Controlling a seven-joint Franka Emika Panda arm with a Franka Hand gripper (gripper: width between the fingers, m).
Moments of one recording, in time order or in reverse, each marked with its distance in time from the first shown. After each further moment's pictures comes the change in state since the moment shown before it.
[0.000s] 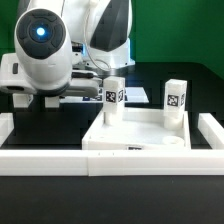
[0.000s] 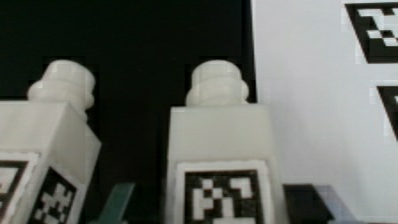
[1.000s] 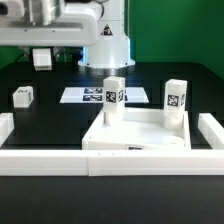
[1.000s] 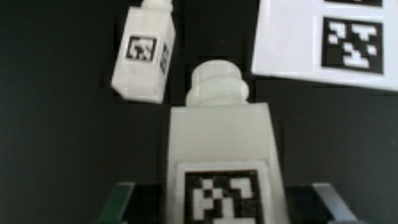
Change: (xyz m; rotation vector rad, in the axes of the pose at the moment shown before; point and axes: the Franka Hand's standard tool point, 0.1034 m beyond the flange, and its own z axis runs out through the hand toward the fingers) arm -0.016 0.001 -0.128 -0.064 0.432 -0.044
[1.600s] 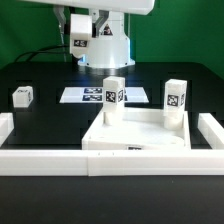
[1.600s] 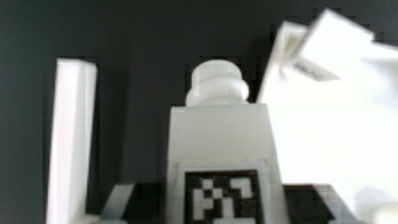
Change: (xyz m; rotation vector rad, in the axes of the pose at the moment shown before) arm 0.060 -0.056 -0.101 -0.020 0.360 0.101
